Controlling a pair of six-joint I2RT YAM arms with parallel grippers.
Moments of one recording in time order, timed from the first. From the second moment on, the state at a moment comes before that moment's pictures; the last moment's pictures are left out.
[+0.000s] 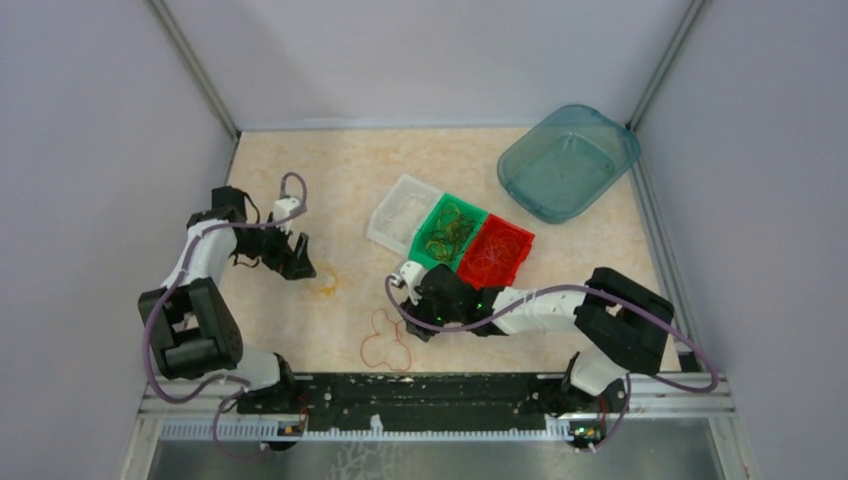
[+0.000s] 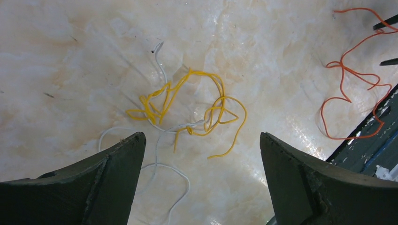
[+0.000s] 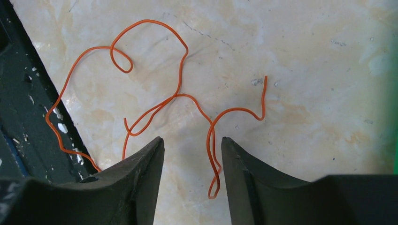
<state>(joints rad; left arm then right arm) 0.24 1.46 1.02 -0.90 0.69 0.82 1.09 1.54 0.68 0.13 -0.09 0.13</state>
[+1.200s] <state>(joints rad) 0.24 1.47 0.93 -0.70 0.69 0.77 0.84 0.93 1.12 -0.14 0.08 0.03</state>
